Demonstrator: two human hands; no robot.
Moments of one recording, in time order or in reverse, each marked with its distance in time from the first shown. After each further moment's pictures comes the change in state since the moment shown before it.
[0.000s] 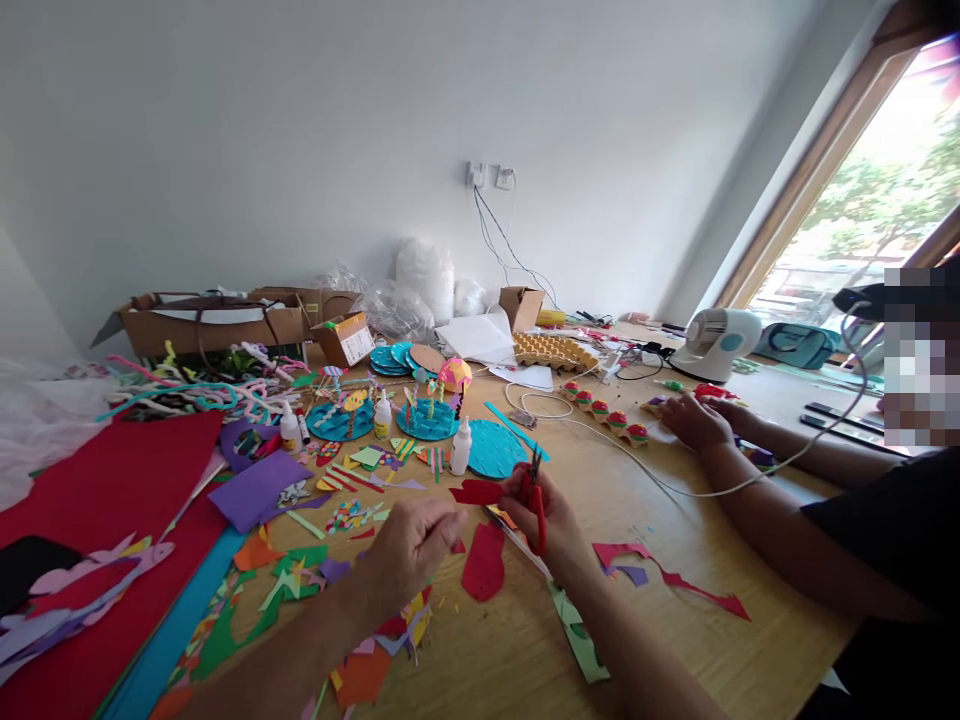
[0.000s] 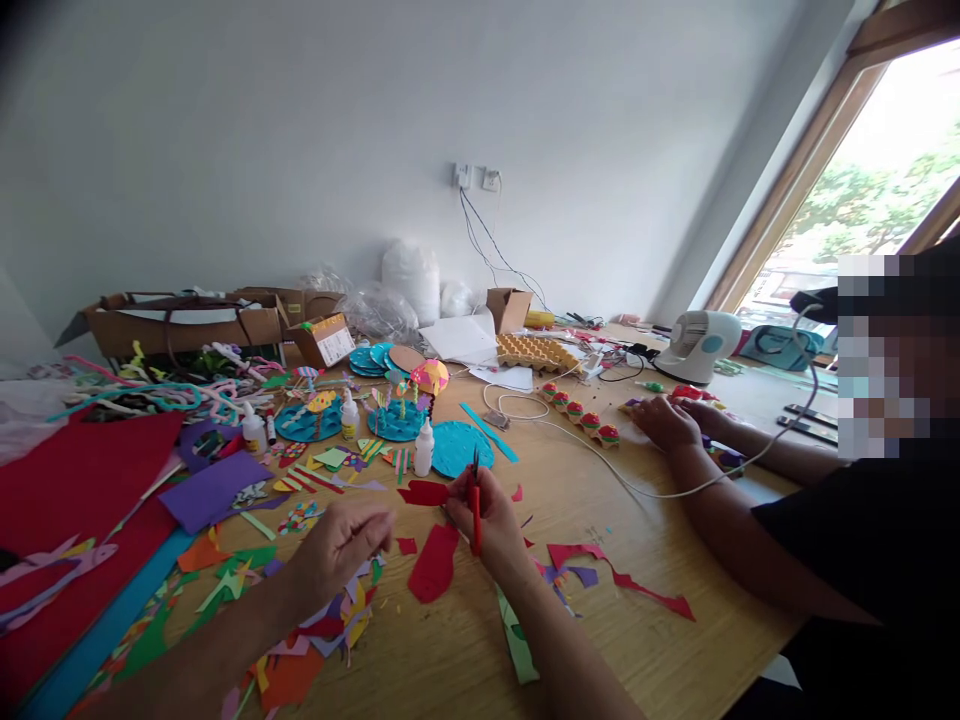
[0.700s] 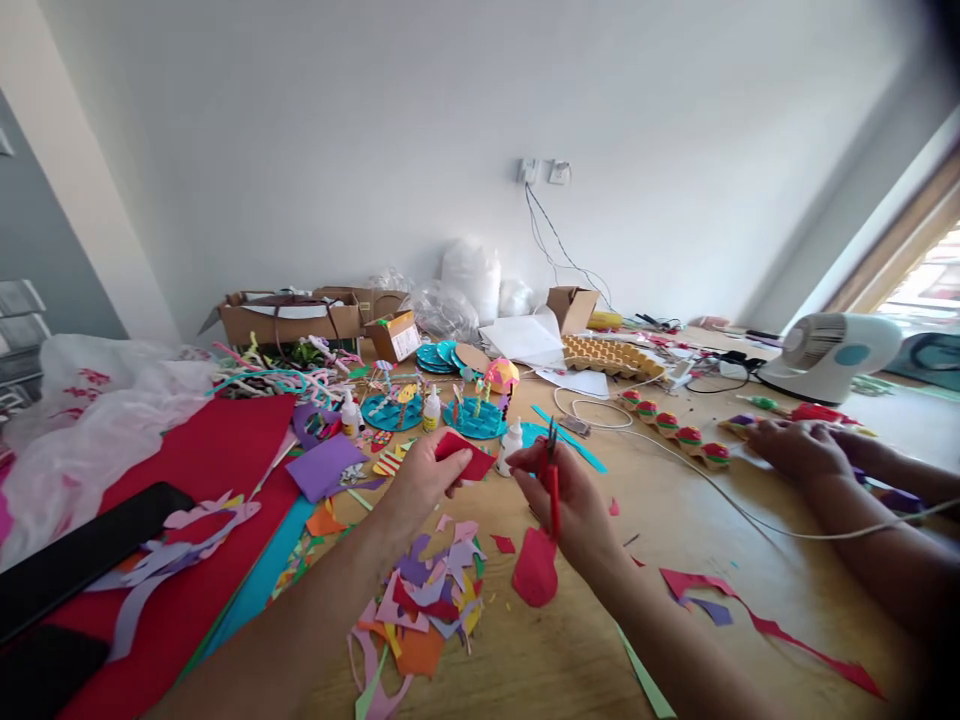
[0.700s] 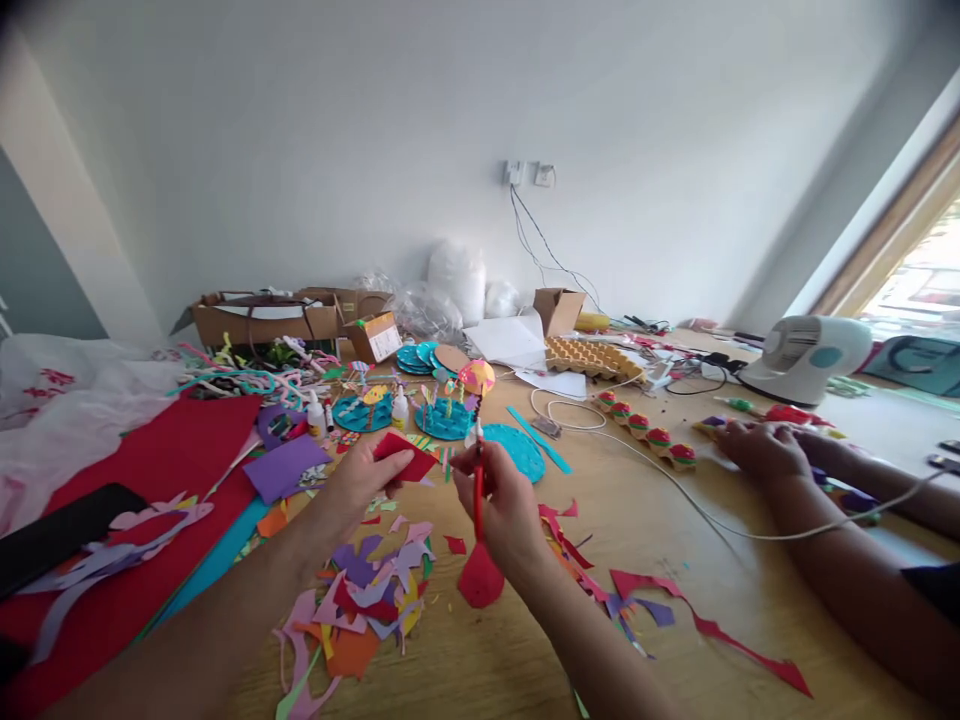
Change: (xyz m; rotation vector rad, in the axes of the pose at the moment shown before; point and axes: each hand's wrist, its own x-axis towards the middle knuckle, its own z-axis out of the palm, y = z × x) left_hand 0.017 -0.001 -0.039 -0.397 0.388 -0.133; right_hand 0.013 -0.051 0.050 -0.285 -0.014 -0.270
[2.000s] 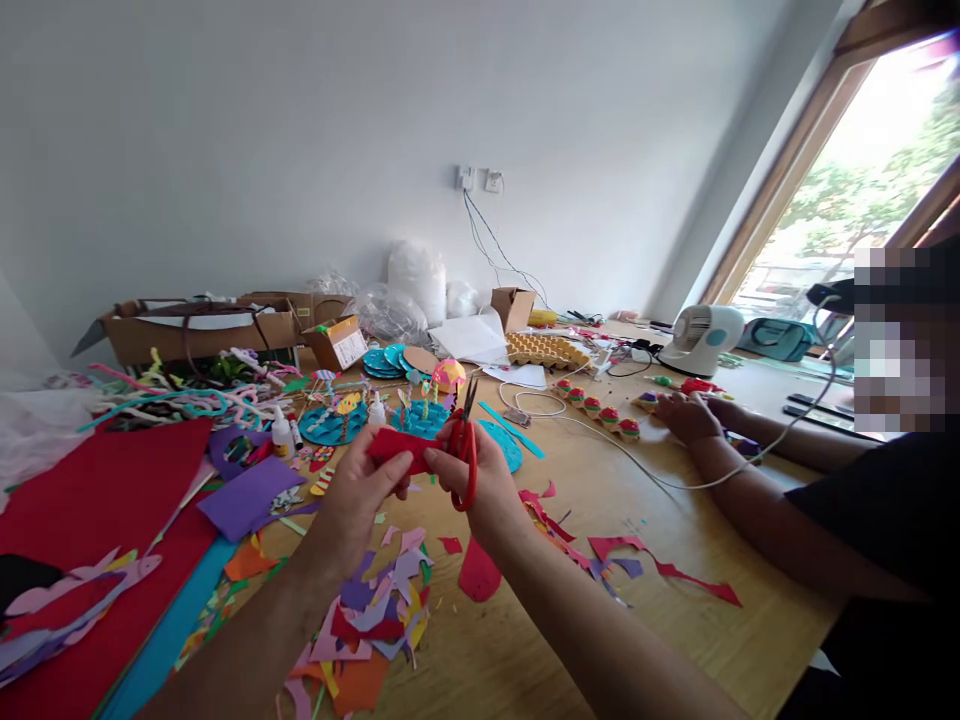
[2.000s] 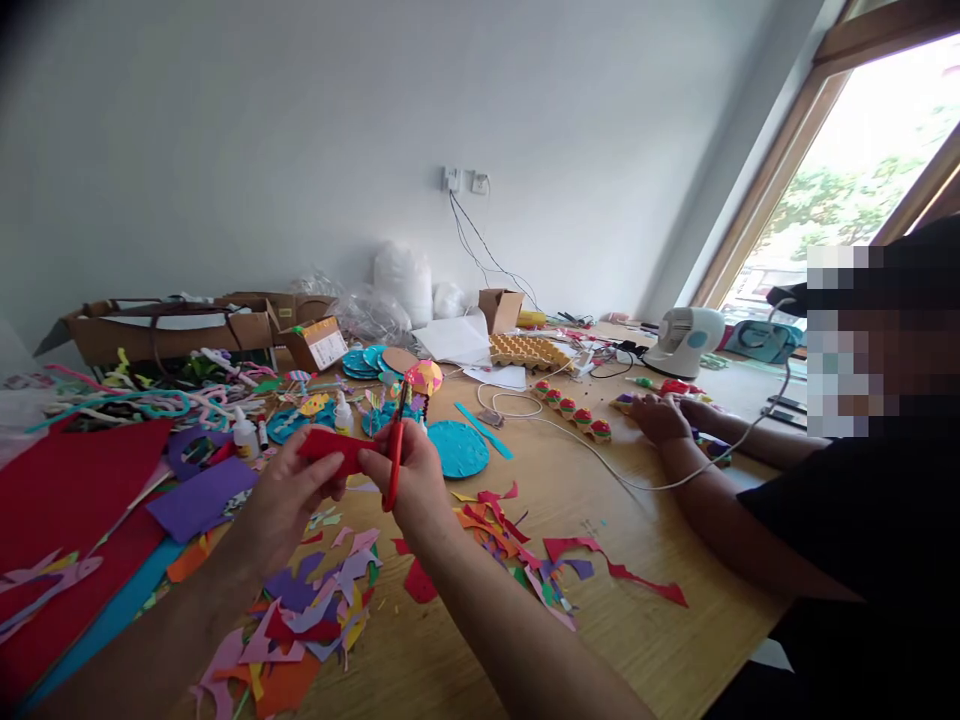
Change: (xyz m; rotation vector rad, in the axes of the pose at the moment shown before) left_hand -0.012 0.011 0.007 -0.223 0.064 0.132; right_hand 0.023 -0.028 0.026 0.602 0.044 0.387
